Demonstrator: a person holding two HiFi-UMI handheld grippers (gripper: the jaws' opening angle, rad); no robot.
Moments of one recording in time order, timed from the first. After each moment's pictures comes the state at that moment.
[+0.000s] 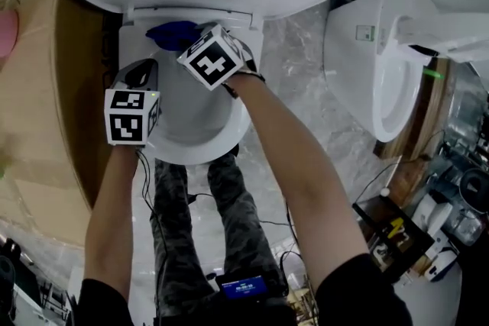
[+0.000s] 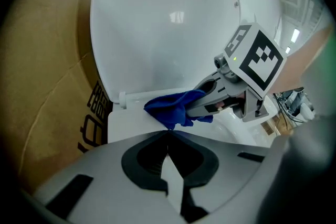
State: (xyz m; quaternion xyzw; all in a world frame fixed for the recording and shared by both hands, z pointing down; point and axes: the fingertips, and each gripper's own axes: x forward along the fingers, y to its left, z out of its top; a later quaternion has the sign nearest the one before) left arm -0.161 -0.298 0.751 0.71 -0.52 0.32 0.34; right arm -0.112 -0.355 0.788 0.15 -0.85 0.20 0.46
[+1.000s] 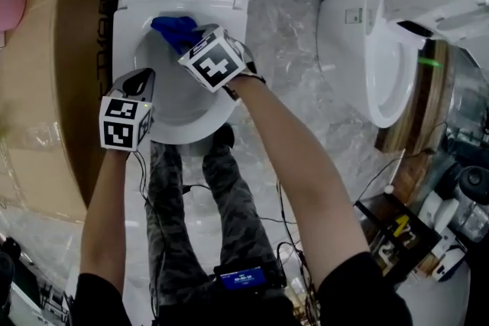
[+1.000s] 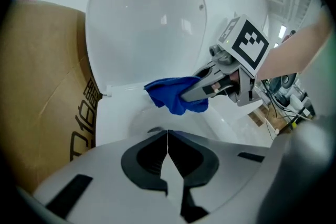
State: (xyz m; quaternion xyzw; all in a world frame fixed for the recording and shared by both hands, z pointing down) left arm -0.117 -0.221 0.729 0.74 -0.49 0.32 0.32; right arm -0.063 -0.297 0.744 0.16 -0.86 0.21 0.44
